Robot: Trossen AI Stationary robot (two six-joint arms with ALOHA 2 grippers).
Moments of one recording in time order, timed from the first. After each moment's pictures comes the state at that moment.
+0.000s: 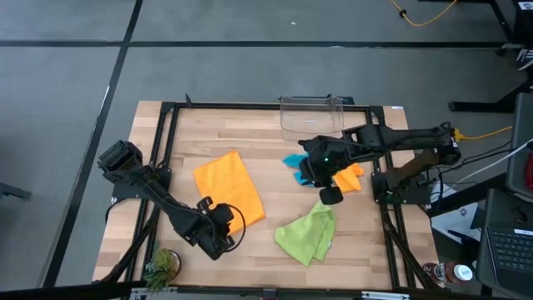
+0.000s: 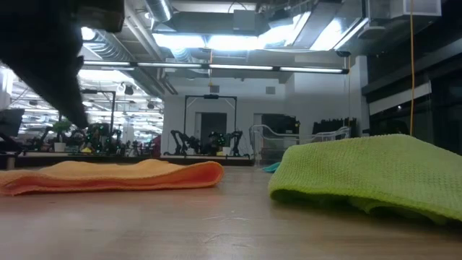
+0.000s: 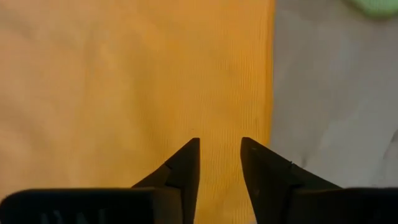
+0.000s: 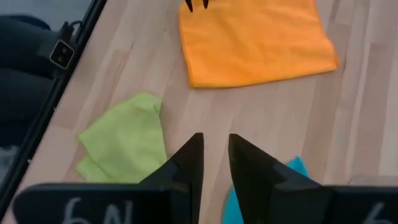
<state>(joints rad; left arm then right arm) -0.67 1.70 1.09 -0.77 -0.49 -1.21 0.14 1.51 1.66 -1.12 -0.09 -0.14</state>
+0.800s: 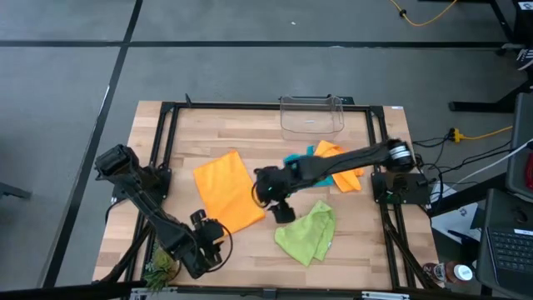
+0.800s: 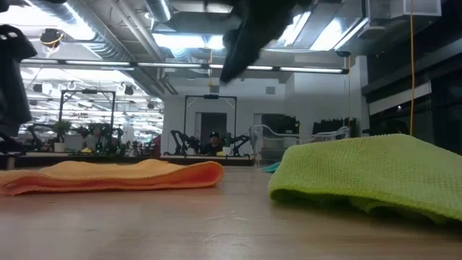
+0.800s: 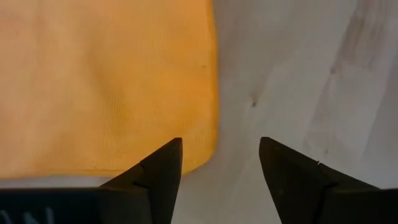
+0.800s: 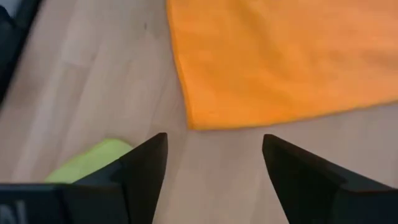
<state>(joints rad) -0.84 1.72 1.08 -0.73 -0.53 -1.26 0.17 1.95 1.66 -0.78 -0.10 -0.08</state>
